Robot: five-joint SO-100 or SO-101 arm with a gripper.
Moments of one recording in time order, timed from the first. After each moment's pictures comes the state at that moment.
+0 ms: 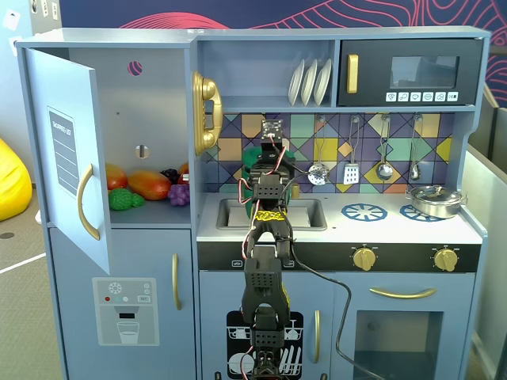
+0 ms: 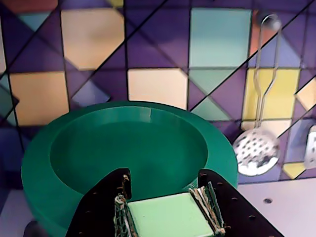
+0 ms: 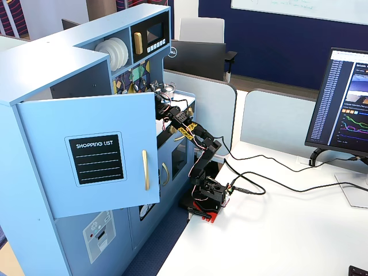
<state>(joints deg) 3.3 115.0 84.4 23.6 -94.3</state>
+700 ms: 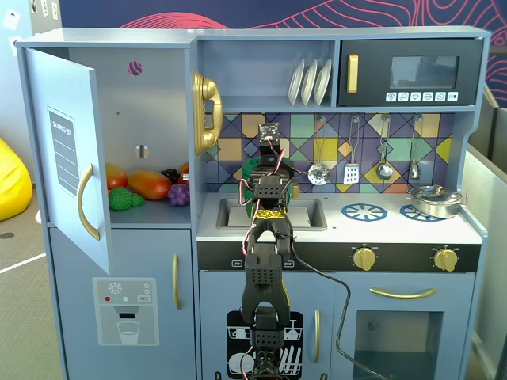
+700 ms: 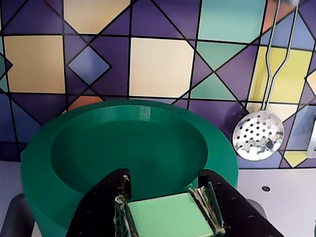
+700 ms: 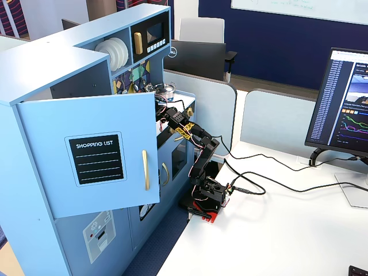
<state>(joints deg) 3.4 111.8 84.4 23.9 -98.3</state>
